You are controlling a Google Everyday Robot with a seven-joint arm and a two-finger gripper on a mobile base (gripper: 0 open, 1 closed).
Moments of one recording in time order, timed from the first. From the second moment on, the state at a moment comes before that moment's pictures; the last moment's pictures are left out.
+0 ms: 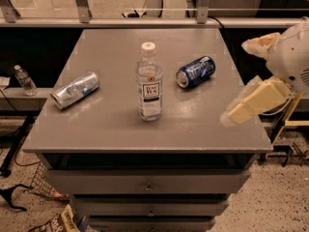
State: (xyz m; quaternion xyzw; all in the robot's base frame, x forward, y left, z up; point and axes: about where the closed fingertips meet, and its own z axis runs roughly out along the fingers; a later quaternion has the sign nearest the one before) arm 0.445 -0.154 0.981 -0.54 0.75 0.08 0.36
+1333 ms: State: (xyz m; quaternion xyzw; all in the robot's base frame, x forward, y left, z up) arm 0.471 -0.106 0.970 -0.49 0.74 0.13 0.43
